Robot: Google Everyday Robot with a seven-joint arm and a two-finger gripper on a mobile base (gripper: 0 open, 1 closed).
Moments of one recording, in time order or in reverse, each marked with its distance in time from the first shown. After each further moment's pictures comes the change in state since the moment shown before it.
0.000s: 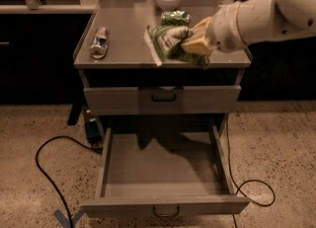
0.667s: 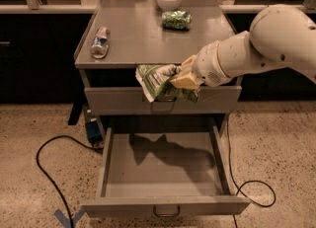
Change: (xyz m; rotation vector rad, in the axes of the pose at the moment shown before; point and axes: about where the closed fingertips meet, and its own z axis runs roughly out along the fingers) arm 0.045 0.073 0.039 -0.133 0.083 0.079
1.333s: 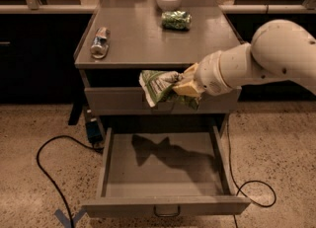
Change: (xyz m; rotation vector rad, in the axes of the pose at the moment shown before) arm 0.017 0.007 0.008 0.010 -0.006 0.037
